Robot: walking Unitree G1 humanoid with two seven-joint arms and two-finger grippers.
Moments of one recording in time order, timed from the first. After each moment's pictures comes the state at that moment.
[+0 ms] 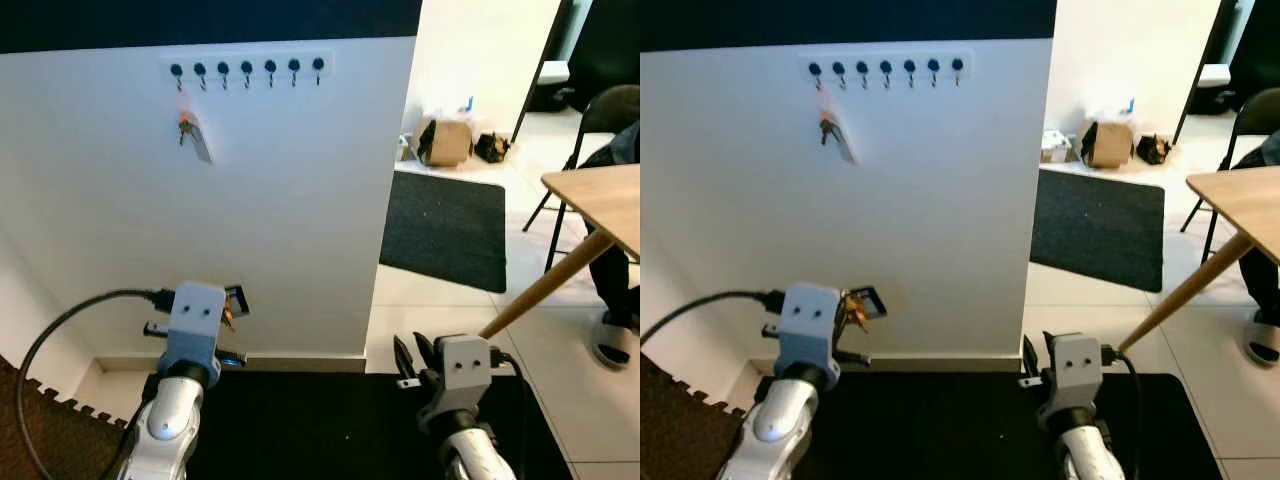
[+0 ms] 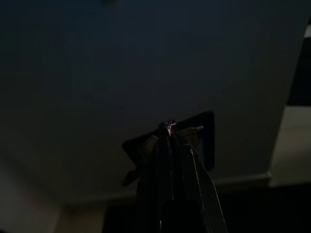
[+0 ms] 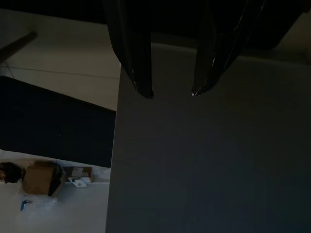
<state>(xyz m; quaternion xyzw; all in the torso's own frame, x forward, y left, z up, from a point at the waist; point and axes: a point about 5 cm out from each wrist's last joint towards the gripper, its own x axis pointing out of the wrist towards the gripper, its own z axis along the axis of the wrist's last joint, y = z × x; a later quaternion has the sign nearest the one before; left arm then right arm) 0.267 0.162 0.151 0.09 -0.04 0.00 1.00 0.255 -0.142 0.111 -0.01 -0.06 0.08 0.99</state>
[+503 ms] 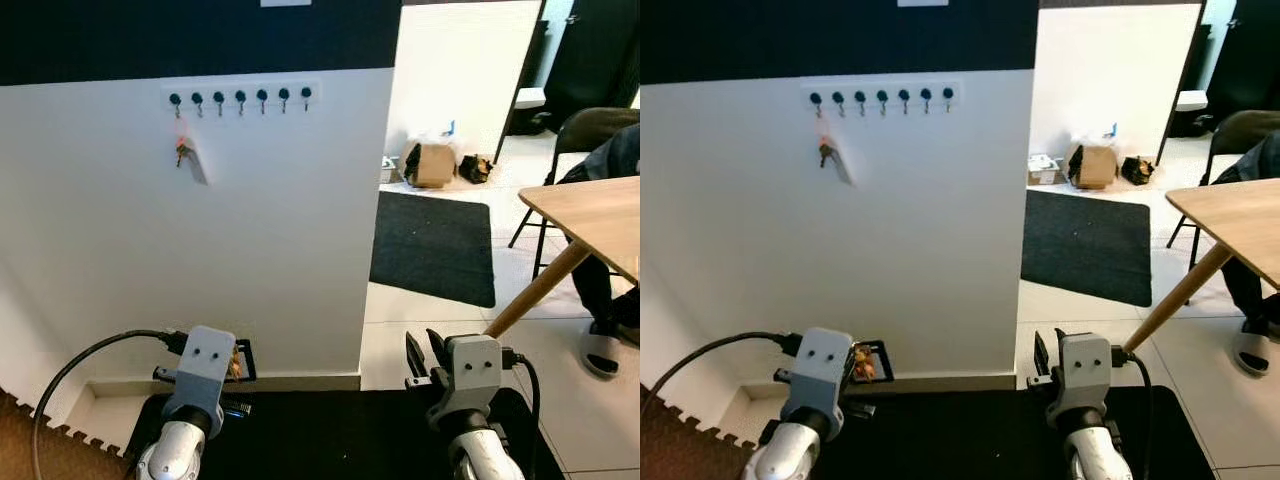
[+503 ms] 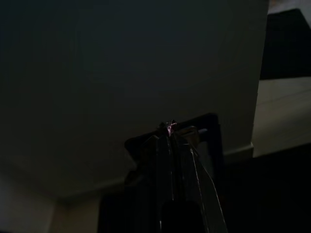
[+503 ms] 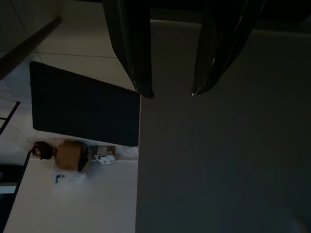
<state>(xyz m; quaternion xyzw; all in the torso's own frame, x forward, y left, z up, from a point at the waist) 0.258 0.154 0.125 0.13 0.00 -0.03 0.99 0.261 -0.150 0.121 -0.03 -0.09 0.06 0.99</state>
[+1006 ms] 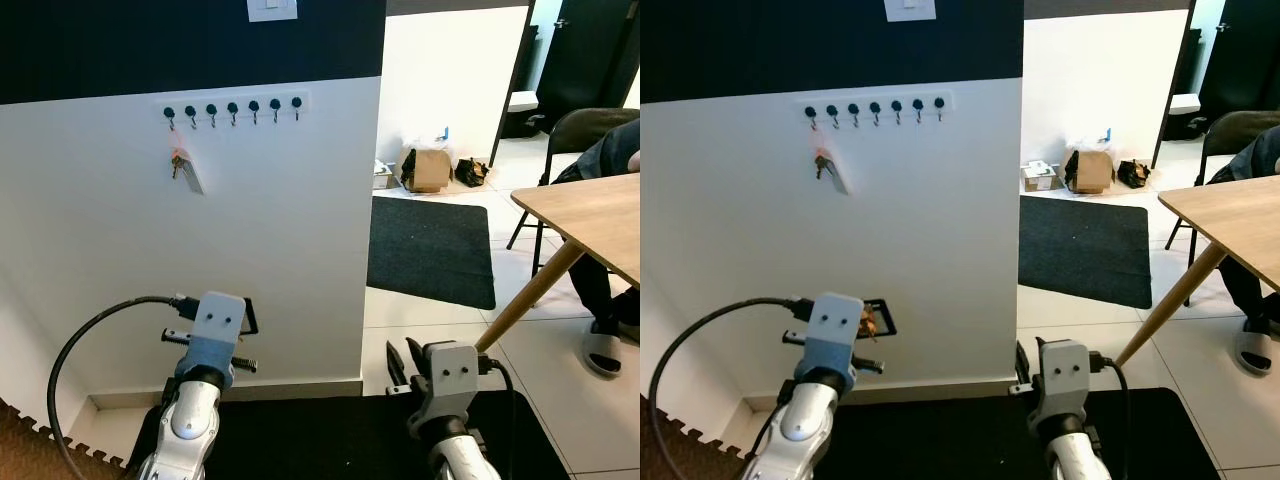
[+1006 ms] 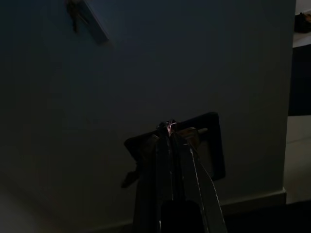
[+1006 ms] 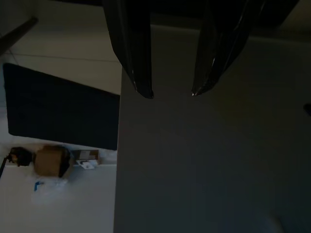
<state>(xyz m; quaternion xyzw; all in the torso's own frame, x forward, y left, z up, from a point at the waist) 0.290 0.144 0.155 0.13 -0.07 0.01 0.99 0.265 -0.125 0.114 -0.01 -0.08 0.09 0.99</state>
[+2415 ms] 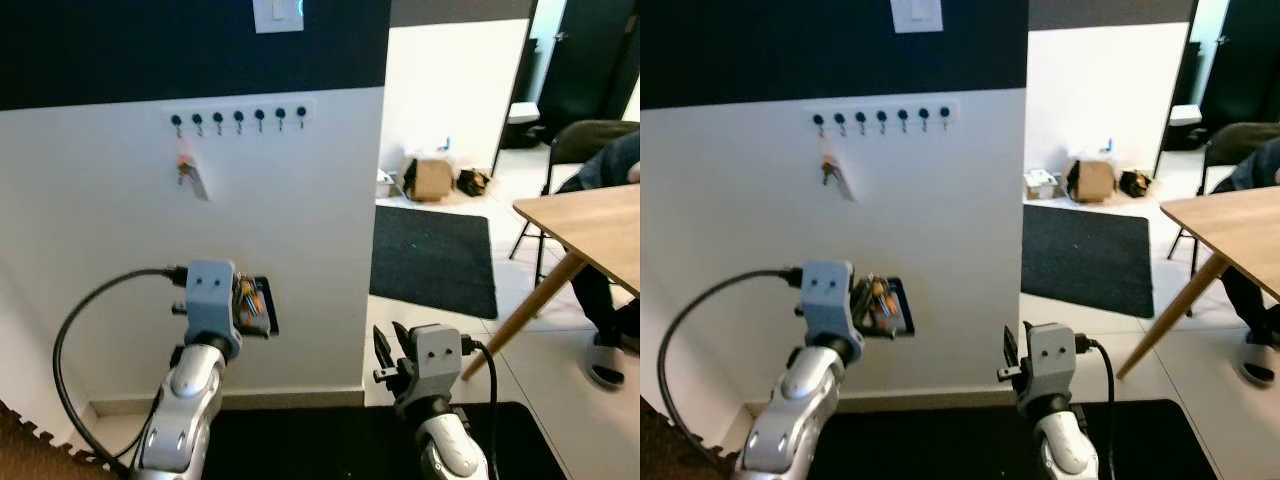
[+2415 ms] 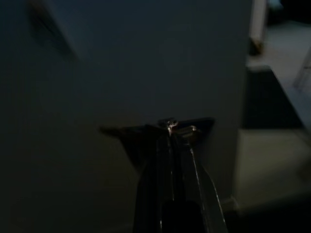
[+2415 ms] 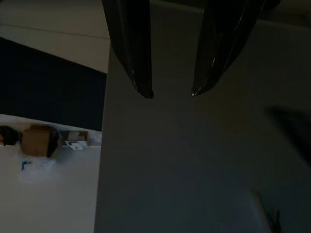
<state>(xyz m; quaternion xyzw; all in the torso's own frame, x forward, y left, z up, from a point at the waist) 0.305 0.134 0.165 0.06 -0.04 -0.07 1.00 0.280 -0.116 0.118 -0.01 -0.09 0.11 0.99</state>
